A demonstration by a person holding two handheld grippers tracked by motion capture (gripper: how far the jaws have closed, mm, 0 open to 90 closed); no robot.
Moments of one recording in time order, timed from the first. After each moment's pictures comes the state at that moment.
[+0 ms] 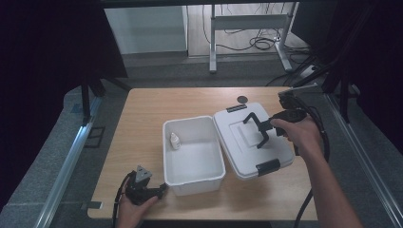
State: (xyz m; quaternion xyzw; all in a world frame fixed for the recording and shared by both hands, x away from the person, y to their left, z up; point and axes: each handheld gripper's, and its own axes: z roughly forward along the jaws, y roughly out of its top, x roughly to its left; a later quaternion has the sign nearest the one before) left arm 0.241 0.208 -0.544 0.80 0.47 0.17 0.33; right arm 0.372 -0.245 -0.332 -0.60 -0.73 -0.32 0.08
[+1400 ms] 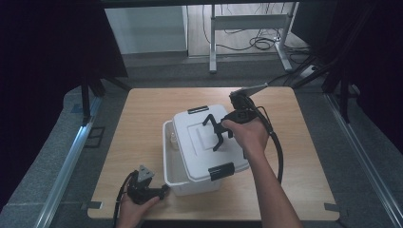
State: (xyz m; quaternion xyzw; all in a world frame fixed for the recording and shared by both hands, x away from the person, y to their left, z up) left arm 0.243 0.204 -0.544 0.81 0.46 0.17 0.33; right arm 0.355 -0.117 -0.316 -0.61 -0.72 -0.32 0.10
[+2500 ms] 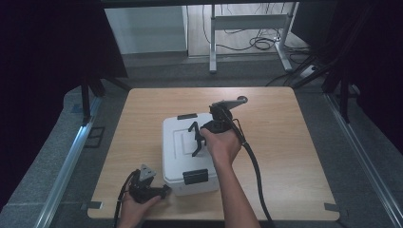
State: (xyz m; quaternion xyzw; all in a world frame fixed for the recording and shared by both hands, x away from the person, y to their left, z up) left arm 0.246 0.200 -0.544 0.81 0.46 0.17 0.33; right arm 0.350 -0.064 -0.357 -0.65 -0.67 -0.33 0.11
